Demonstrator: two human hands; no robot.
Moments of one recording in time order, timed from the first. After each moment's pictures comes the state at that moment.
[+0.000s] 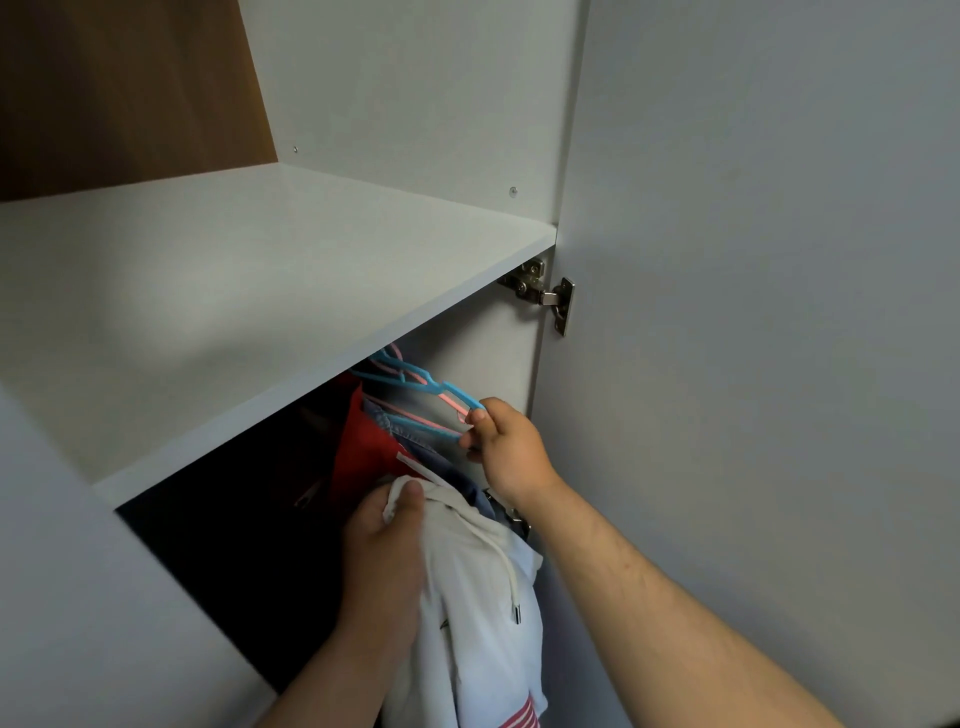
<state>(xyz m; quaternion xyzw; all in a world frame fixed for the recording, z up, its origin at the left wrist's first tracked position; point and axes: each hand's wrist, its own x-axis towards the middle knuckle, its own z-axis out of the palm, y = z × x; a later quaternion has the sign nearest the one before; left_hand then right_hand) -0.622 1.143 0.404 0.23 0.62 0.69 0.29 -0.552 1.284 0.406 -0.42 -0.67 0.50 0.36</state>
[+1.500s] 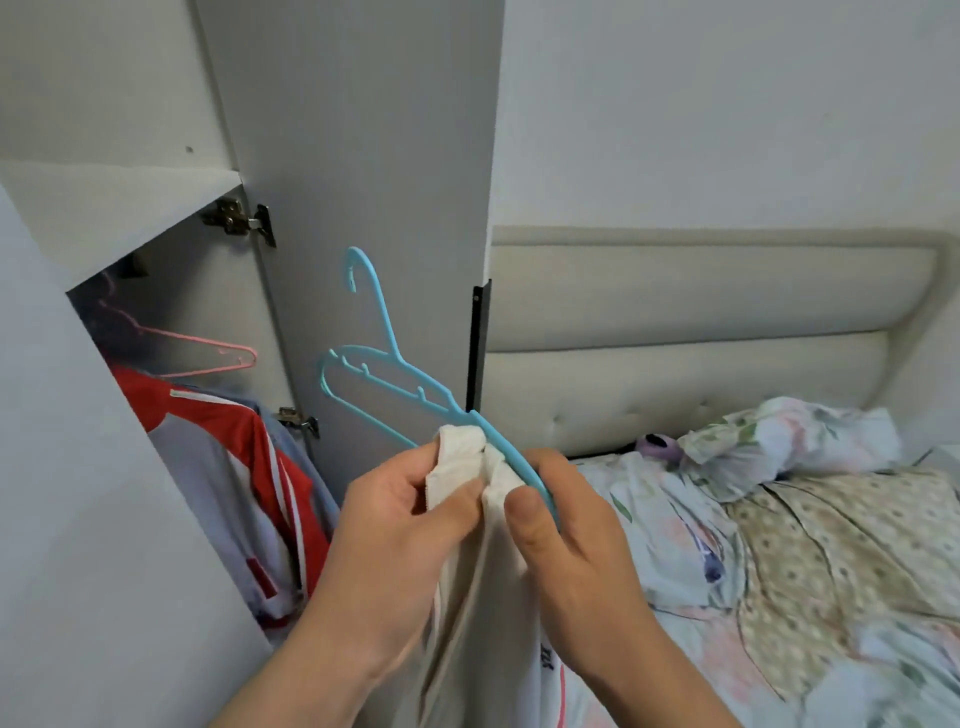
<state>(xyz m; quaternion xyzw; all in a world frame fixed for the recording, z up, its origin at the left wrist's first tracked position) -0.530 0.842 0.495 0.55 0.27 0.47 0.64 -0.405 0.786 0.488 -0.56 -0.56 0.21 0.57</state>
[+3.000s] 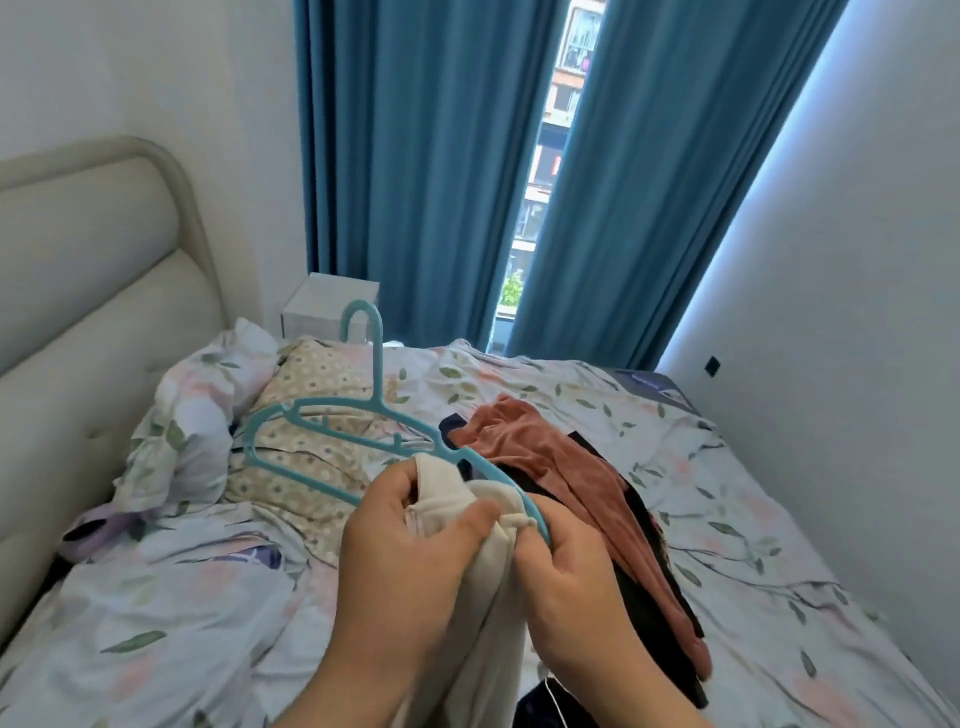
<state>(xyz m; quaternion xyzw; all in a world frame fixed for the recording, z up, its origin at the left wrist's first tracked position) -0.246 0.805 0.487 0.68 -0.06 0.04 0.73 -0.285 0.678 0.482 -0.78 0.06 -0.15 0.61</state>
